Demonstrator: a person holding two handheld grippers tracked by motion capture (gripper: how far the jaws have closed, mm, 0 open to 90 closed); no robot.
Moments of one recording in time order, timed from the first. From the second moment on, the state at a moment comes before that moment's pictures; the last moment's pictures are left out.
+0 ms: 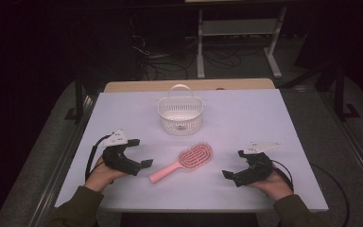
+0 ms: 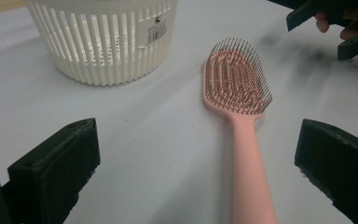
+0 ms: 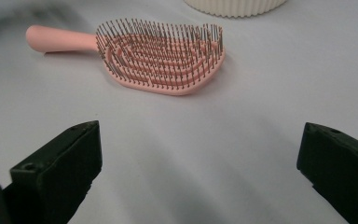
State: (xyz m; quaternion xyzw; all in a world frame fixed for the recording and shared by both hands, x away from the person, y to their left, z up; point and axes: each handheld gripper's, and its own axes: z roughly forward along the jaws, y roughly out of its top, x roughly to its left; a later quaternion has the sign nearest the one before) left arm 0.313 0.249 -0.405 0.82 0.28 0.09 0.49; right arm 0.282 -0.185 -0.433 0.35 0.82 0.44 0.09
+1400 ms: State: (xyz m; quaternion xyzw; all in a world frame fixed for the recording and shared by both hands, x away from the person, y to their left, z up) left arm 0.322 0.216 -0.397 0.83 0.26 0.07 0.49; right arm 0.285 -0.183 -0.434 0.35 0.82 0.44 0.09
